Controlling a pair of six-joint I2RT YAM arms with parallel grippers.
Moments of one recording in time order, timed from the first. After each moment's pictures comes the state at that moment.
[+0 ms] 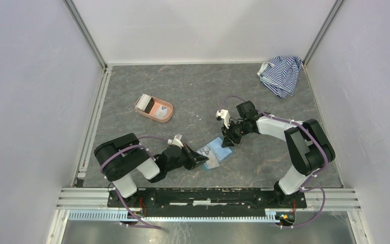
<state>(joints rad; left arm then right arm) -0.93 1.69 0.21 1.05 0.05 -1.52 0.42 1.67 0.85 -0.32 -0.73 -0.51</state>
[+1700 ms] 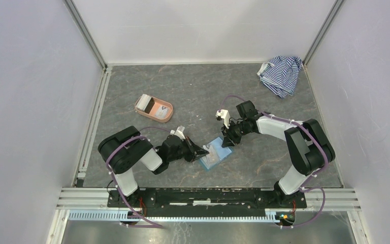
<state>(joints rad) -0.79 1.77 0.31 1.03 0.24 -1.34 0.42 1.67 0.85 -0.34 -0.73 -0.51</state>
